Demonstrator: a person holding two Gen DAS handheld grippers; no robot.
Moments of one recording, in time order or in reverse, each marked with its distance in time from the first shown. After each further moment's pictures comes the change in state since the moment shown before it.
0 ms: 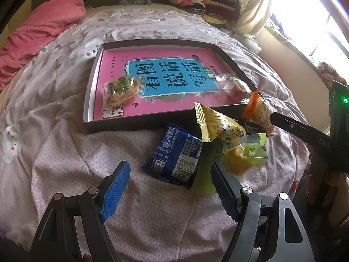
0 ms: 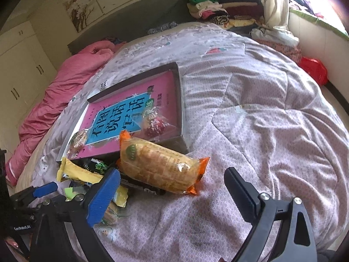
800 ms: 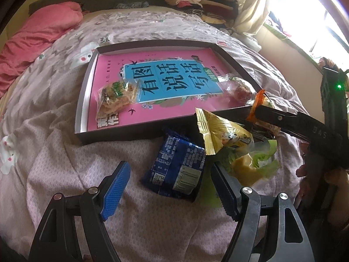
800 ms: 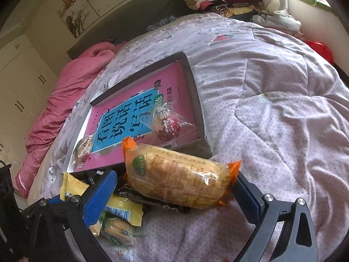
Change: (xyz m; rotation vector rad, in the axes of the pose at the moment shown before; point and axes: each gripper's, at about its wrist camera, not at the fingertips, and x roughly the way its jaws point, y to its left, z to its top) left arm 0.017 -0.005 0.007 0.037 -0.019 0.021; right arm 0.037 0.010 0.006 0.086 0.029 0.070
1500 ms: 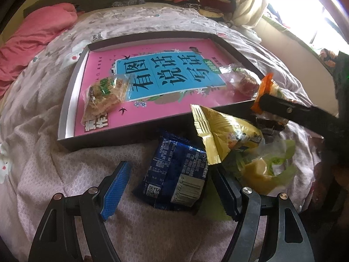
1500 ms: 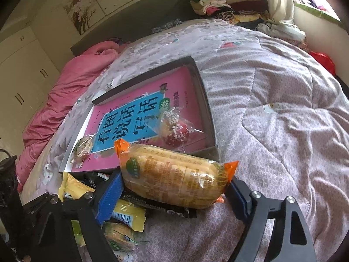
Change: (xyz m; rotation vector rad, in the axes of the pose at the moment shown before) left arm 0.027 -0.007 0.004 0.038 0.030 0.020; right arm -0.001 0.013 0.000 -0.069 -0.034 -0.013
